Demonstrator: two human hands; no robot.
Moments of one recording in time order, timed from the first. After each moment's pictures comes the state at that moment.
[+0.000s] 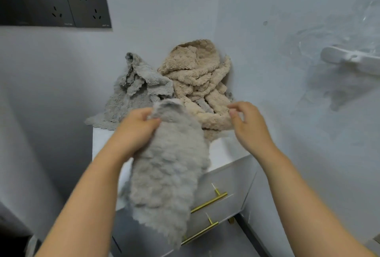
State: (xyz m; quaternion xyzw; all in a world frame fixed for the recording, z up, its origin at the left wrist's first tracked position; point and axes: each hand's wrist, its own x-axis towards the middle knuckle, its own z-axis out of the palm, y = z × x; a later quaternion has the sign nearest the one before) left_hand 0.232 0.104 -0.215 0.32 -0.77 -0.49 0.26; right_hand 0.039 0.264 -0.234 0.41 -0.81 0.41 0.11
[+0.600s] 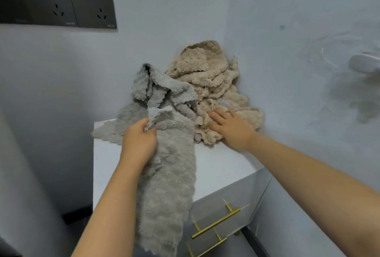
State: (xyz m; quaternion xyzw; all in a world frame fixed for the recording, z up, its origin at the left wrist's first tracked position) left_hand 0.212 0.073 -0.249 0.37 -0.72 -0.46 0.37; right_hand -0.043 0.178 -0.278 0.64 -0.74 -0.13 0.19
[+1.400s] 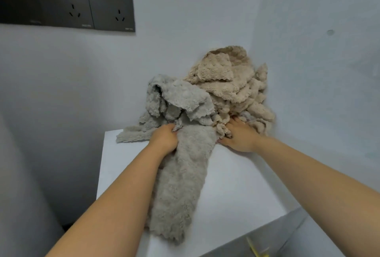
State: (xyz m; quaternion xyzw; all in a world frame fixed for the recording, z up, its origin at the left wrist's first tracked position) left_hand 0.134 -0.023 -0.278 0.38 -0.84 -0.33 0.18; right_hand -0.081 0.101 -0.285 0.58 -0.82 0.02 0.01
